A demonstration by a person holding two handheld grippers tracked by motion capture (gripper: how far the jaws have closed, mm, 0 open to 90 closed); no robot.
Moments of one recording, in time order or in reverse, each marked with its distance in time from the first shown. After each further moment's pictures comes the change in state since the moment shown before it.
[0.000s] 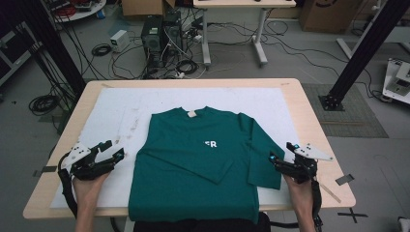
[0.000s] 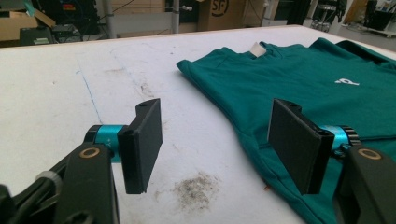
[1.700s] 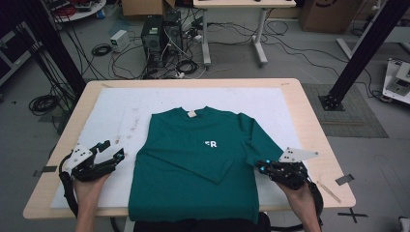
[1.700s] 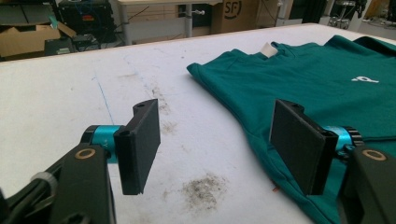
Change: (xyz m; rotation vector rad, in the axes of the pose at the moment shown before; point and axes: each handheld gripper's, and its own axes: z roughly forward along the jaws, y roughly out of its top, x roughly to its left) left arm -0.006 -0.001 -0.001 -0.017 0.055 0.031; right arm 0.043 0.030 -0.014 0.182 0.375 -0.181
